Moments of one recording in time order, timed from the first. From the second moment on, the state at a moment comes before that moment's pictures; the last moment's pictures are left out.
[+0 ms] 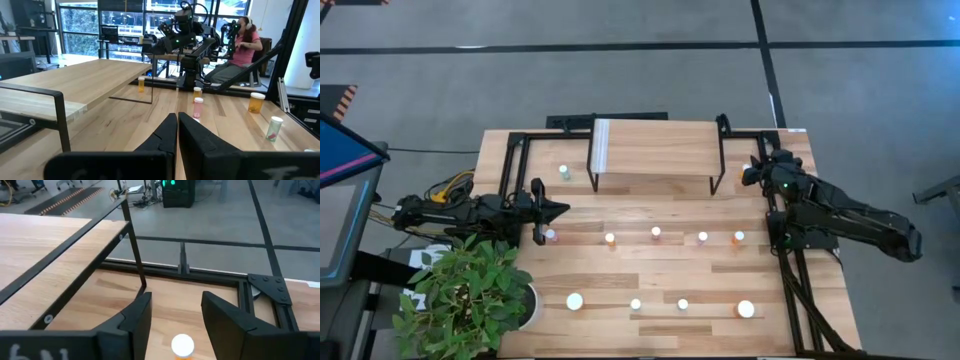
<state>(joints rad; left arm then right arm) -0.11 0.03 0.02 0.04 -0.27 -0.07 -0.45 0.33 0.34 -0.52 0.73 0.50</state>
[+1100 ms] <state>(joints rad) -0.11 0.03 0.02 0.04 -0.27 -0.07 -0.68 0.68 0.23 -0.25 0.52 0.45</state>
